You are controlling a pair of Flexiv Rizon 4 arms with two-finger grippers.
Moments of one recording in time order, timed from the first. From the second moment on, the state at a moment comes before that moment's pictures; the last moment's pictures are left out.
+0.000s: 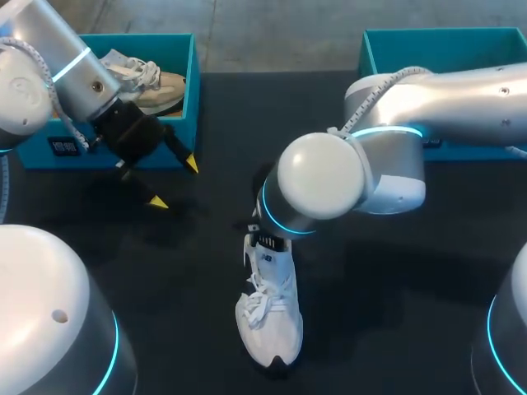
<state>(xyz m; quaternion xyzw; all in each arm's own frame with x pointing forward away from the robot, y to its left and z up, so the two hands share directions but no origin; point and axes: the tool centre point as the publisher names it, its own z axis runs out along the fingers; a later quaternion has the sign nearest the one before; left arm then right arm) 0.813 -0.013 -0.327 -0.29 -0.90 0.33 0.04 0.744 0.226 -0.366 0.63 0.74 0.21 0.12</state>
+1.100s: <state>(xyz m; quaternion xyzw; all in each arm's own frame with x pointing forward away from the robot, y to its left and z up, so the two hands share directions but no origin) 0.813 -0.013 -0.327 -0.29 -0.90 0.33 0.04 0.748 0.230 -0.334 0.60 0.74 0.24 0.16</state>
